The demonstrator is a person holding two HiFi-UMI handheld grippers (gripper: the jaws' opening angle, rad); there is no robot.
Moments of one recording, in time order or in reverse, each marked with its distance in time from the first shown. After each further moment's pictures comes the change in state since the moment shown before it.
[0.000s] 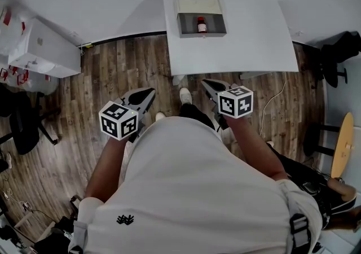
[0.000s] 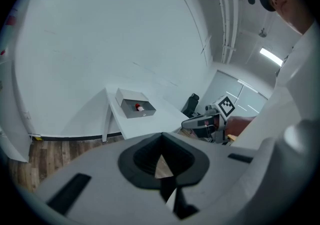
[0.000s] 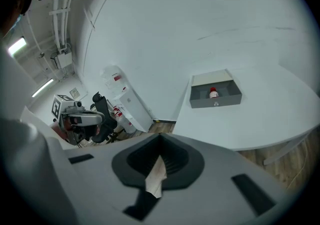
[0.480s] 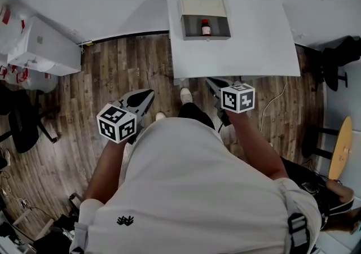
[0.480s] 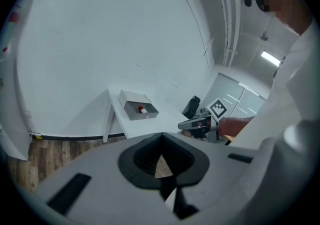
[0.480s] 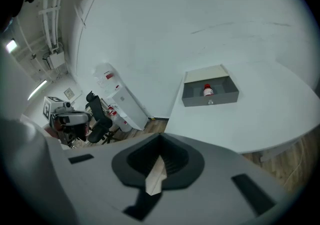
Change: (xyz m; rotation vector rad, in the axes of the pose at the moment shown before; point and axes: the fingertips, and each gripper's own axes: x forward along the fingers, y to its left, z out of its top) left arm -0.004 0.018 0.010 -0.025 -0.017 0.007; right arm 0.022 -0.034 0.010 0.039 0.045 -0.044
